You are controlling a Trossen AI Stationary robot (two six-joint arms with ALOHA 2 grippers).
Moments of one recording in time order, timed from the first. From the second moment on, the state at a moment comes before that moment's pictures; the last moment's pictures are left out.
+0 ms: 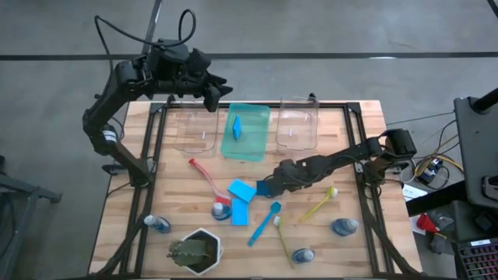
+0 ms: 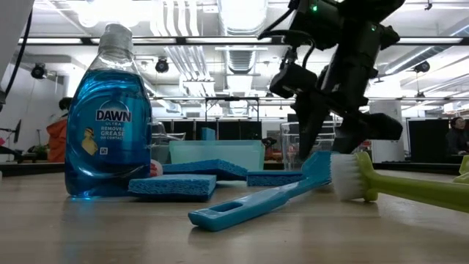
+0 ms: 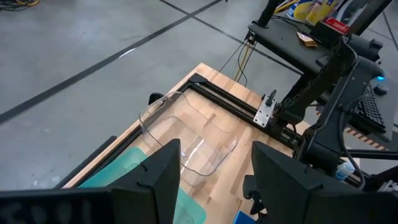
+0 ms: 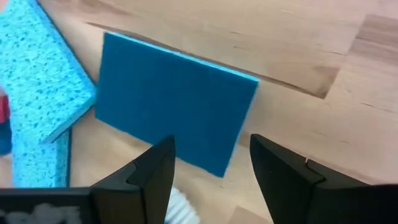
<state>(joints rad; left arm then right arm) 0.33 1.55 2.27 -1.14 -0.05 -0.31 0.12 1.69 0.93 -0.41 0.04 1.46</state>
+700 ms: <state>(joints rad) 0.33 1.55 2.27 -1.14 -0.05 -0.31 0.11 1.72 0.91 -0.36 0.05 1.47</state>
